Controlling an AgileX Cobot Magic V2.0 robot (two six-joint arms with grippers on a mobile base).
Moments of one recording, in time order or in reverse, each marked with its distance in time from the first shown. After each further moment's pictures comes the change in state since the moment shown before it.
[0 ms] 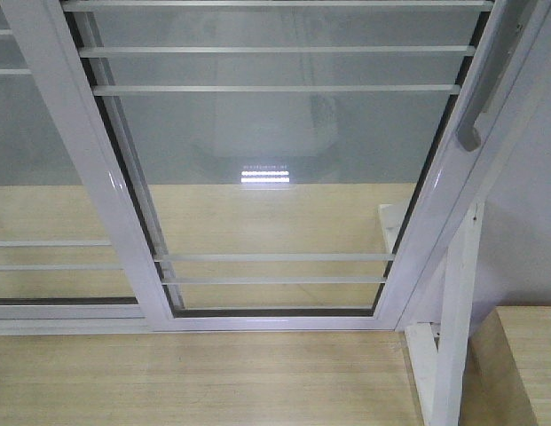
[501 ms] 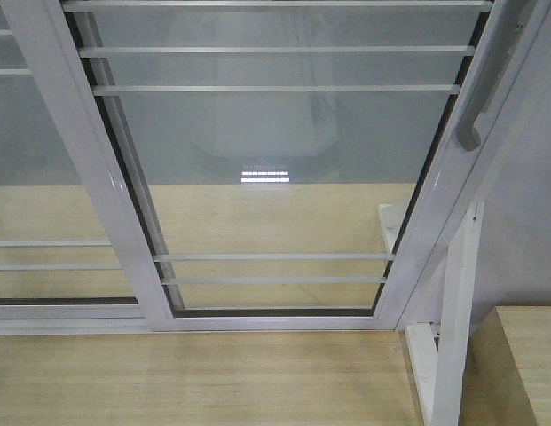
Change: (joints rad) left arm 0.000 0.376 -0.517 0.114 0.038 0.000; right arm 0.000 0.324 -0.605 -0.001 0.823 0.206
